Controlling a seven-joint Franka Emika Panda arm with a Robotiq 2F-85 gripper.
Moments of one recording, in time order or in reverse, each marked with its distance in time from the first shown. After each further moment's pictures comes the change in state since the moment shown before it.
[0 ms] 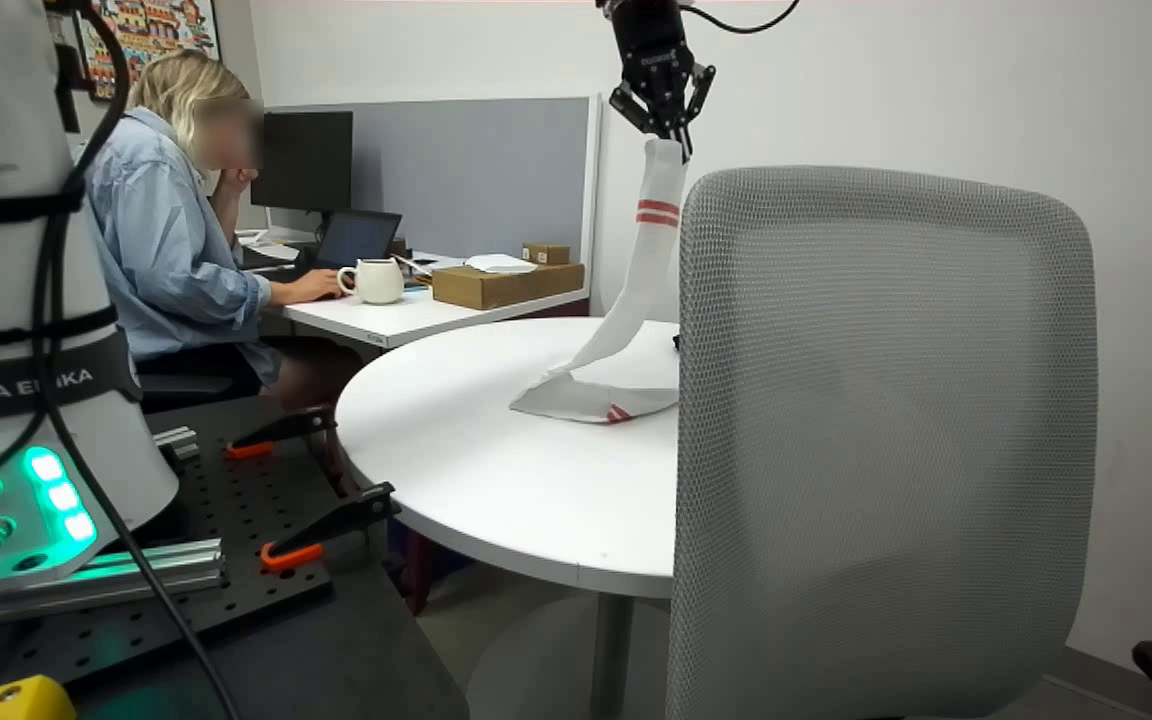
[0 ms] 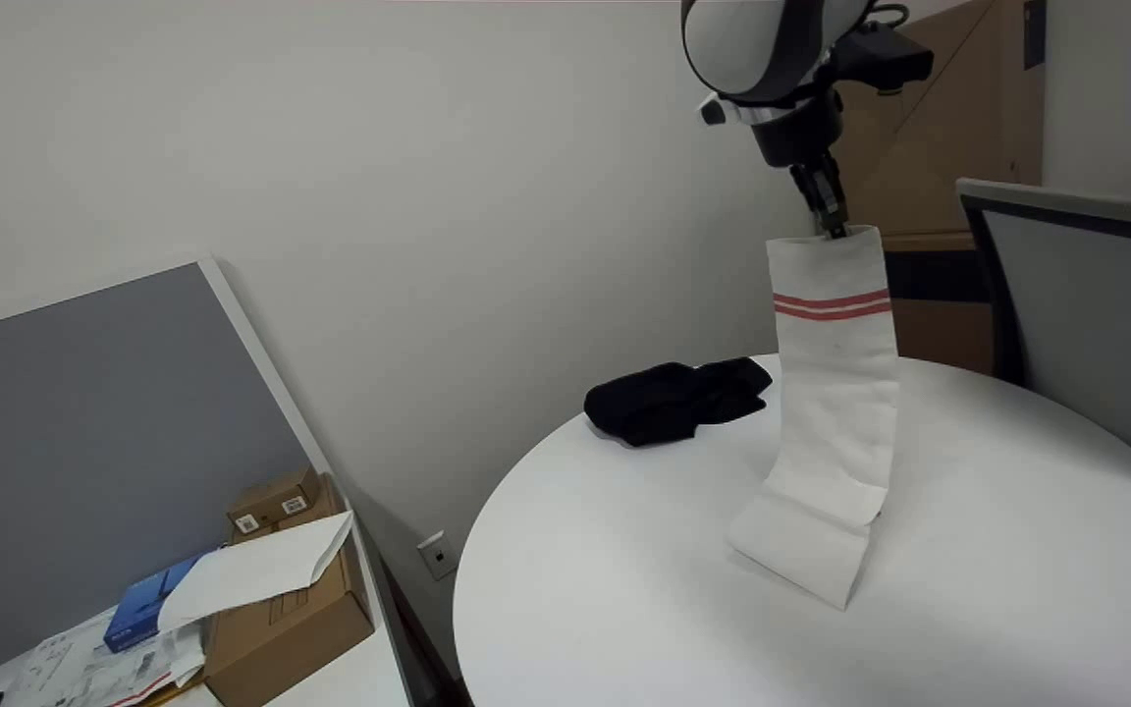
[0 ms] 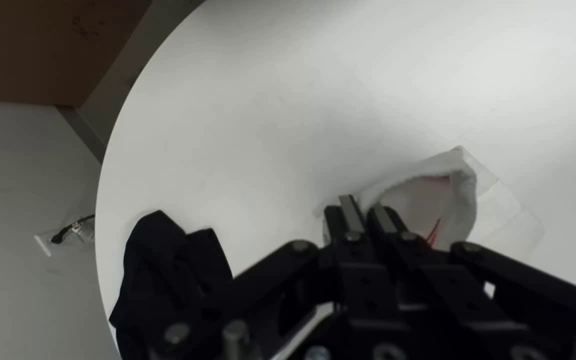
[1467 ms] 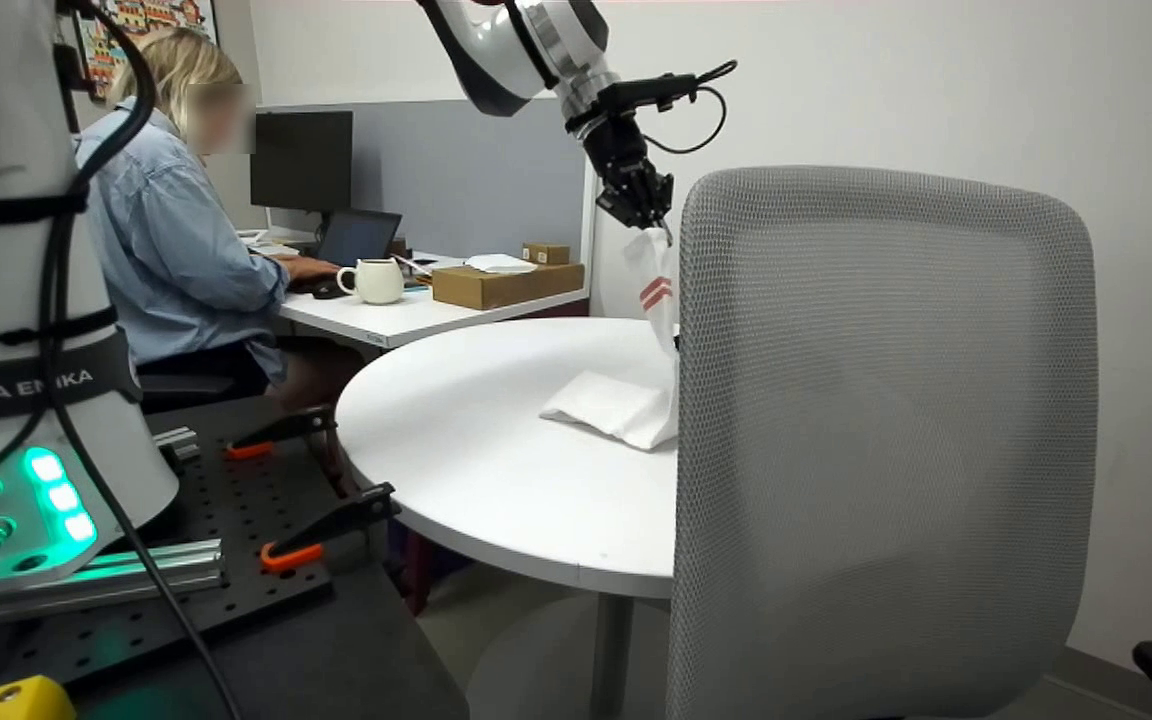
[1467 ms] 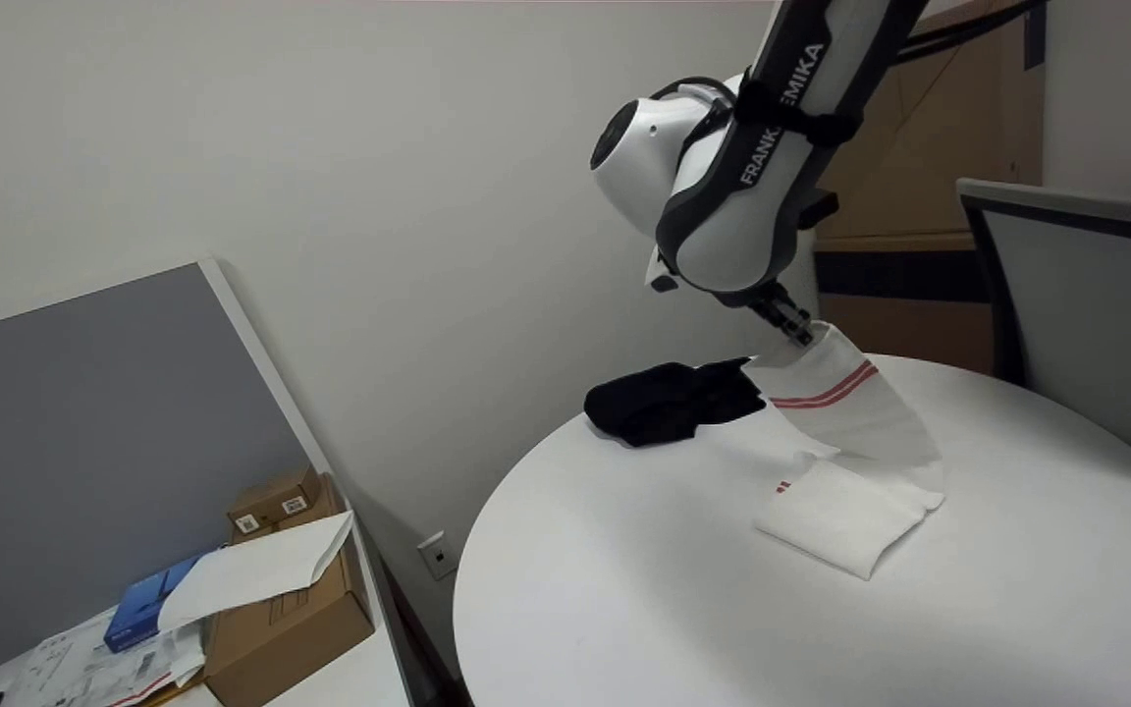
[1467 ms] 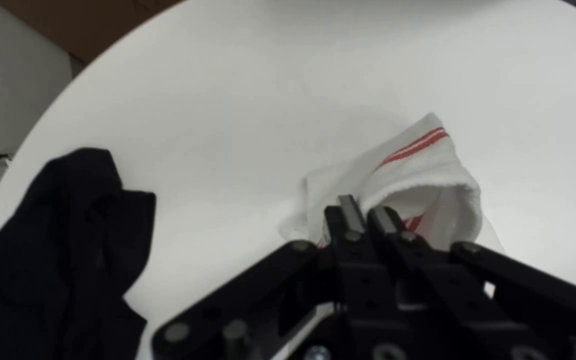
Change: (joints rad) arm 0.059 0.244 0.098 0.016 -0.381 0.043 0.023
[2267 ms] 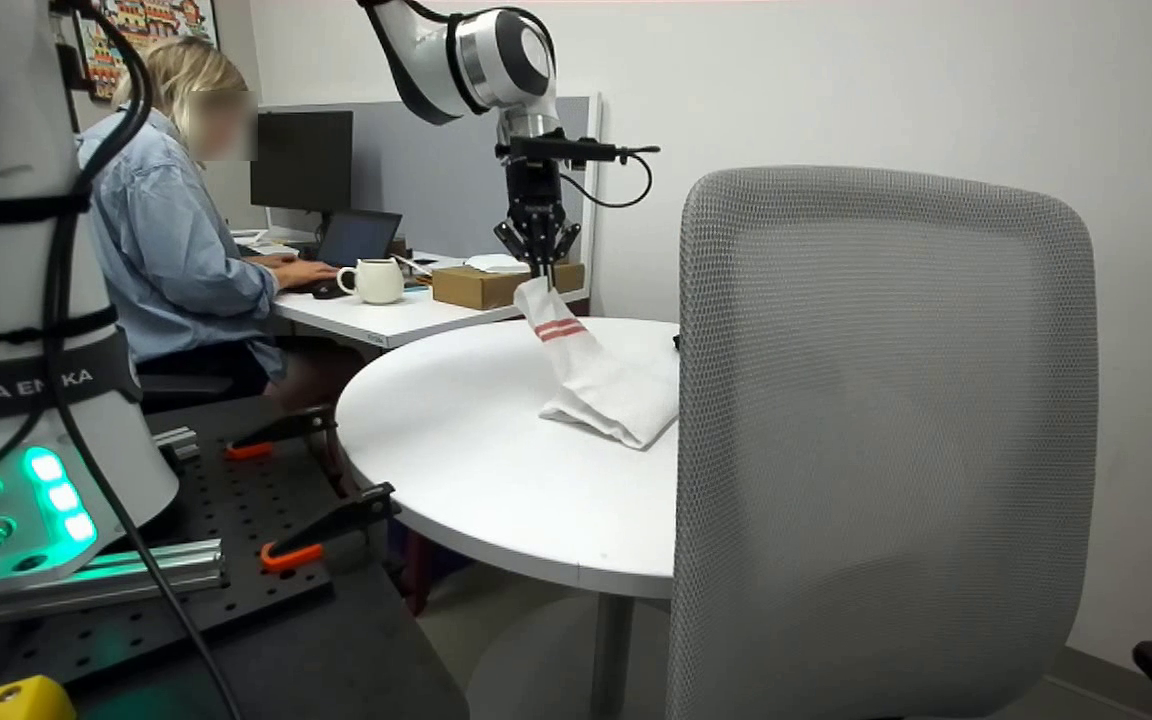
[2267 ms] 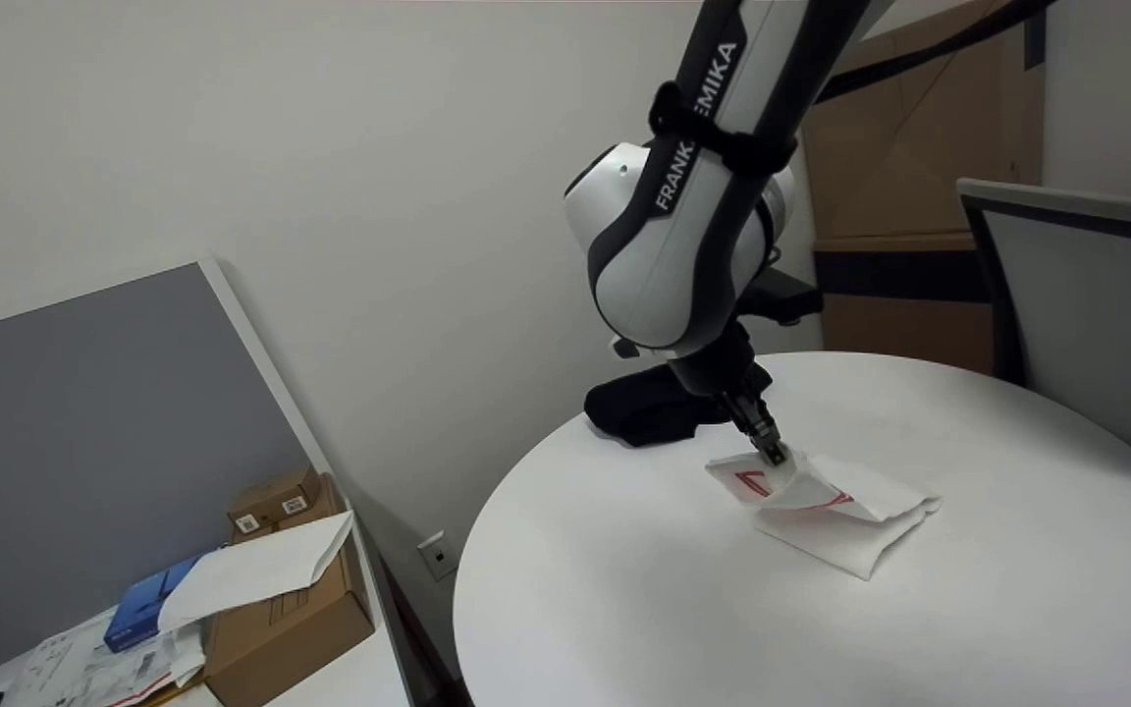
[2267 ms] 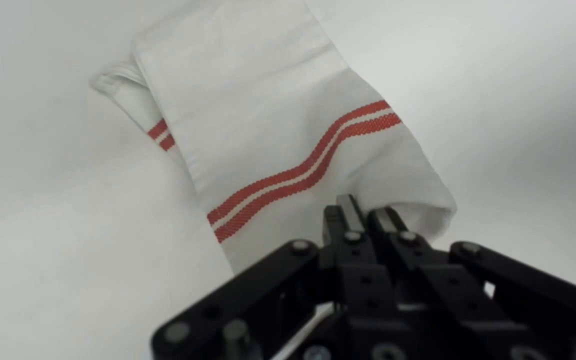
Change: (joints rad) arm 0.039 -0.028 0.095 -0.144 0.398 0.005 0.000
